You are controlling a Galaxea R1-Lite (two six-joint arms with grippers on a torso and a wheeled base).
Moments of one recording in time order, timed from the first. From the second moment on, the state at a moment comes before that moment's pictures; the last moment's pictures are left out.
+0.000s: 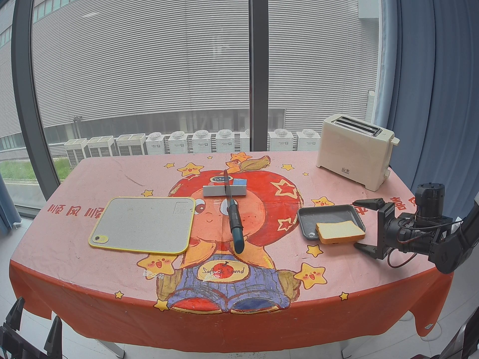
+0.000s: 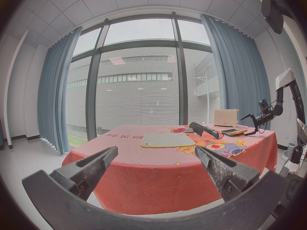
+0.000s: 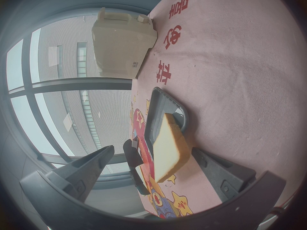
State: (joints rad) left arm 0.00 0.02 -0.02 0.00 0.00 -0.01; right arm 0.16 1.89 -0.49 -0.92 0.35 1.43
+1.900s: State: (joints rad) left arm 0.00 0.02 -0.02 0.00 0.00 -0.01; right arm 0.18 1.78 -0.42 -0.92 0.35 1.37
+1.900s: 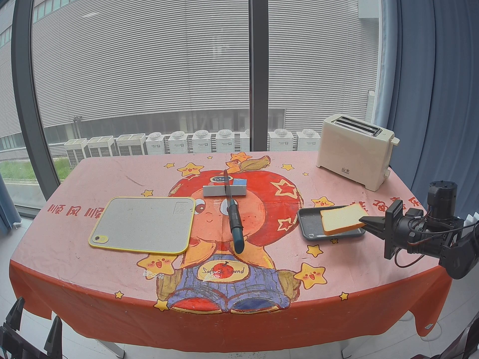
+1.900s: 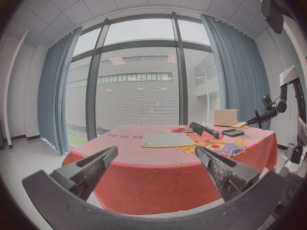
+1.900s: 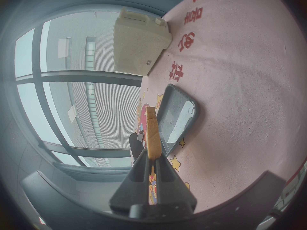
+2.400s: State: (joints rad) left arm 0.00 0.02 -0.02 0.00 0.00 -0.01; right arm 0.18 1.71 -0.40 -0.92 0.30 1.11
